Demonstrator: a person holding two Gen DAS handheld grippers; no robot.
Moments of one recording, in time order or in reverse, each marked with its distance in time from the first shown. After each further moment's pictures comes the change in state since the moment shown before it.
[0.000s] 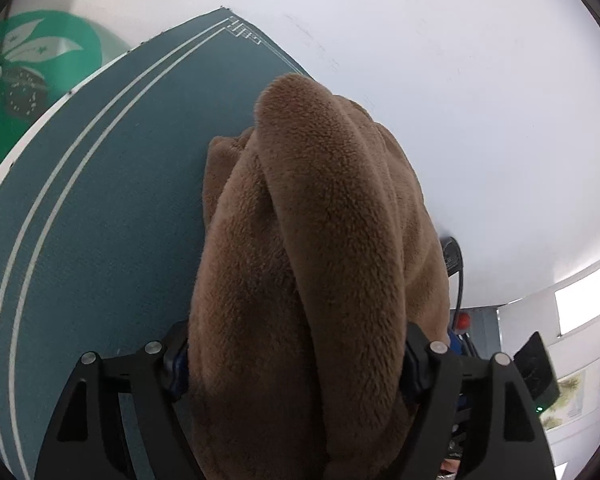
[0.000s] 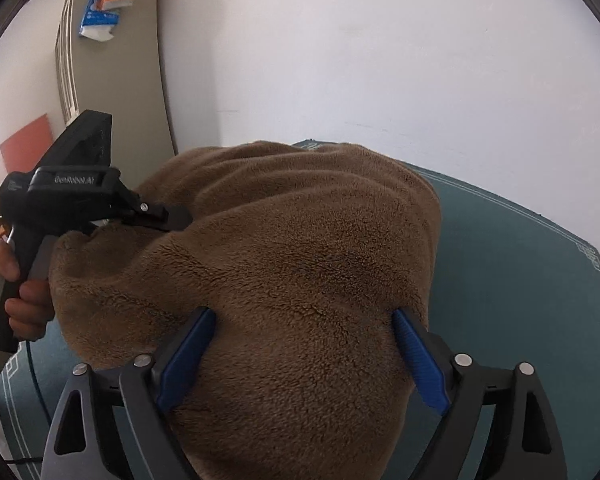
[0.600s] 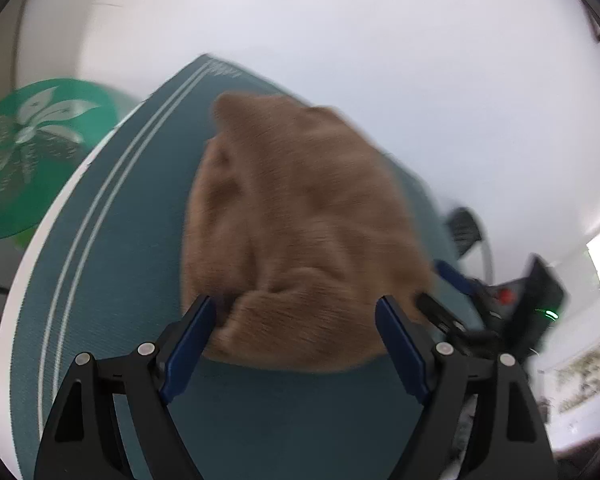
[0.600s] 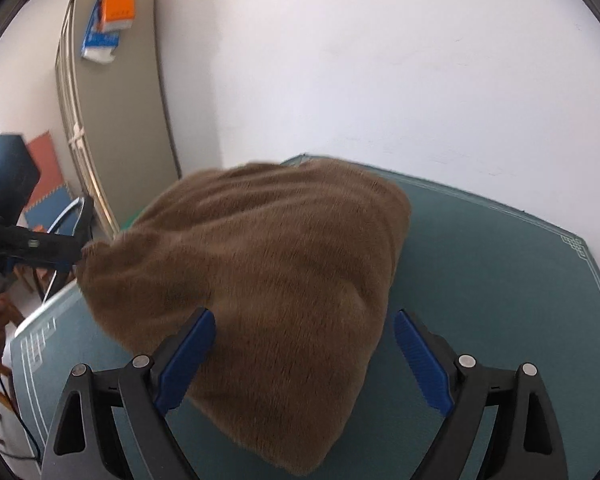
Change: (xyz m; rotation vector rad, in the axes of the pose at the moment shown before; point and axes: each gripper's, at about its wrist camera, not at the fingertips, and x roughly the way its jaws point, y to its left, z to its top) left arm -0.041 -0.049 -0.063 0.171 -0.078 0.206; right arm -0.052 -0.018 -0.020 0.021 -0.009 0.000
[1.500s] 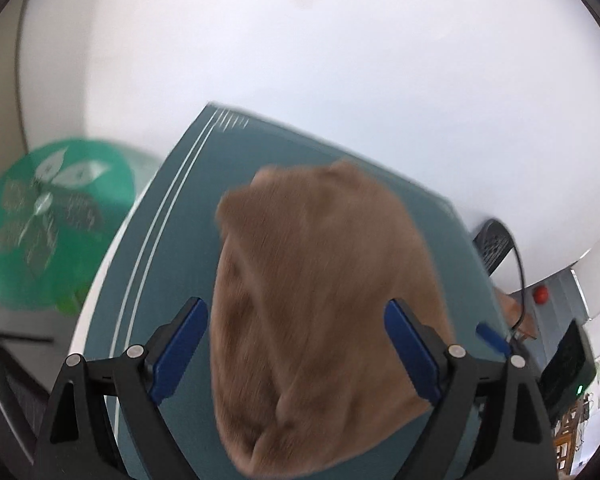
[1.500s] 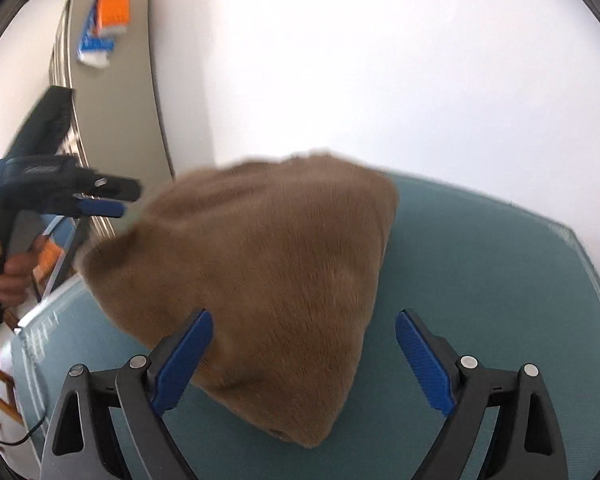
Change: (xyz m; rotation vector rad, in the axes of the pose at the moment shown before) left arm -0.002 -0.023 0.088 0.151 -0.111 0.050; right arm -0.039 0.005 -0.007 0.058 -0.092 -0.003
